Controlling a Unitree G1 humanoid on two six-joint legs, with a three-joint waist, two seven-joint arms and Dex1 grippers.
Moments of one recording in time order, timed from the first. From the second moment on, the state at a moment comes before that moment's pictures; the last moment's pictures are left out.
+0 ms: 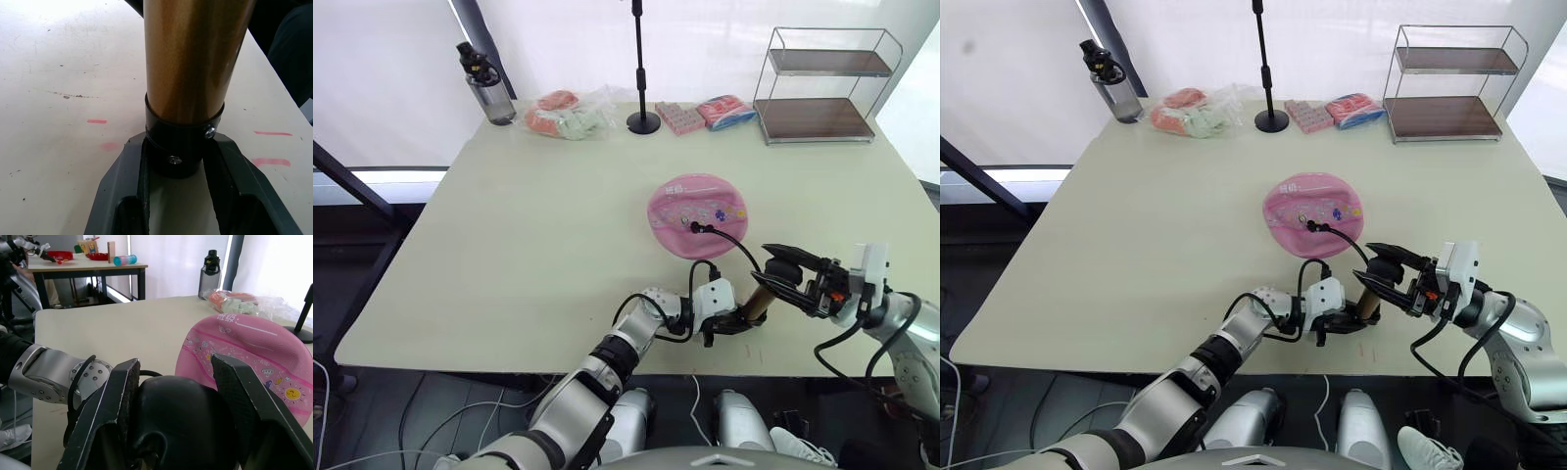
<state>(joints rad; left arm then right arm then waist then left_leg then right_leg) -0.54 -0.01 -0.46 0.78 0.10 -0.20 -0.95 0.06 -0.59 -0.13 -0.33 0.60 0.11 1.02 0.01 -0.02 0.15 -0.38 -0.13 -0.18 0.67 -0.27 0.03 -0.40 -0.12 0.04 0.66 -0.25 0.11</state>
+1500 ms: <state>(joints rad) -0.55 -0.02 -0.45 0.81 0.10 -0.23 -0.95 -0.21 -0.87 -0.45 -0.46 1.13 0.63 0.87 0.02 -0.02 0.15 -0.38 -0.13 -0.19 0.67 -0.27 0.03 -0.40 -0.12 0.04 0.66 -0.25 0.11</state>
